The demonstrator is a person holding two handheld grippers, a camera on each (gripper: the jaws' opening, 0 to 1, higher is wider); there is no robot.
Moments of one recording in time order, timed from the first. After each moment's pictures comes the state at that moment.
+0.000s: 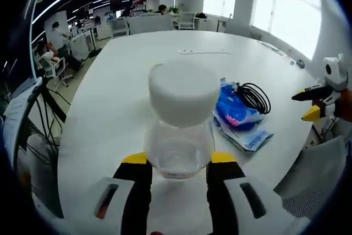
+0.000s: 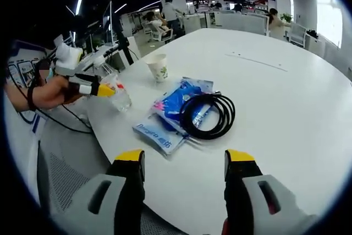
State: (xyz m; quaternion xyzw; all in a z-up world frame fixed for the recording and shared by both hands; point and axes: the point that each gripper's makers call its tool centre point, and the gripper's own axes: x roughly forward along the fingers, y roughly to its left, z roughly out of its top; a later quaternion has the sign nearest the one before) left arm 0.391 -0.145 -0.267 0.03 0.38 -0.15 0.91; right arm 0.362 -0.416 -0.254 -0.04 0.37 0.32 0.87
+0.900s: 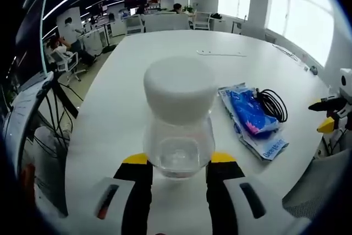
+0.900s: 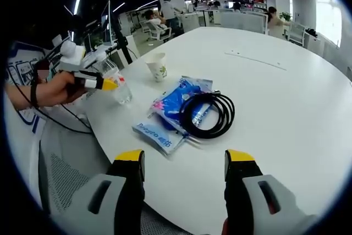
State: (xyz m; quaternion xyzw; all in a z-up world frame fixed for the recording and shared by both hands) left arm 0.415 -0.113 -0.268 0.03 0.38 -0.09 0.92; right arm 0.360 -0.416 -0.253 -0.04 0.38 0.32 0.87
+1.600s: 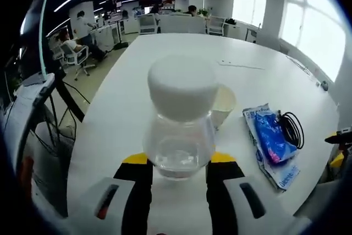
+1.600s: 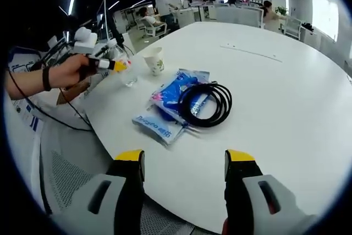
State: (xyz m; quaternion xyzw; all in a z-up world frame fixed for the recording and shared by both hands) left arm 0.469 -0.091 -0.264 -0.01 0.37 -0.04 0.93; right arm 0.348 -0.422 -0.260 -0.03 0.40 0.30 0.86
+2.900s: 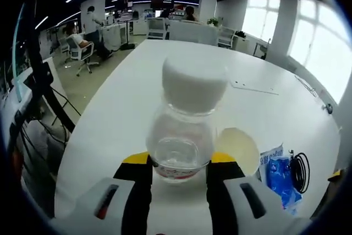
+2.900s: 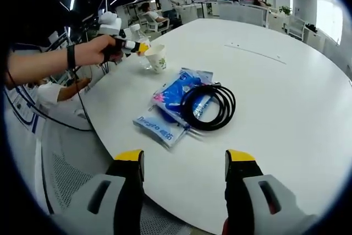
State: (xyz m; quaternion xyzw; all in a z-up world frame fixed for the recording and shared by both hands) left arm 0.557 -0.094 -0.268 -0.06 0.35 -0.02 0.93; right arm 0.355 -0.416 -0.259 -0.05 0.41 0.31 0.86
